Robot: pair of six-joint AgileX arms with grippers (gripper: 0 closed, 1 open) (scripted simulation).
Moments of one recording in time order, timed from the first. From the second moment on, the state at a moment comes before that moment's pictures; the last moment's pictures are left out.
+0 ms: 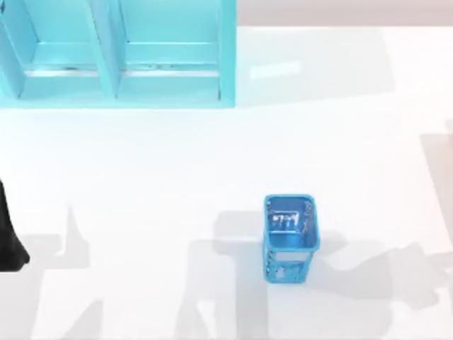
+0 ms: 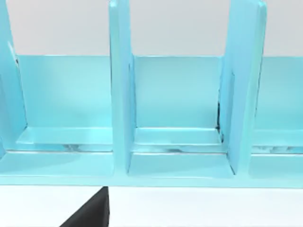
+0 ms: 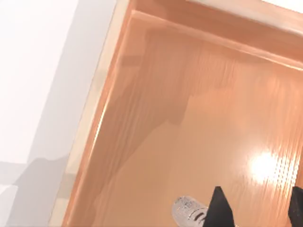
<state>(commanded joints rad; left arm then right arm) 0.00 0.00 0.00 0.00 0.00 0.00 -0.44 1.41 1.45 -1.16 -0.25 -0.66</state>
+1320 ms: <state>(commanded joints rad) 0.00 0.00 0.00 0.00 0.00 0.00 -0.41 1.42 1.21 -0.90 -0.23 -0.64</state>
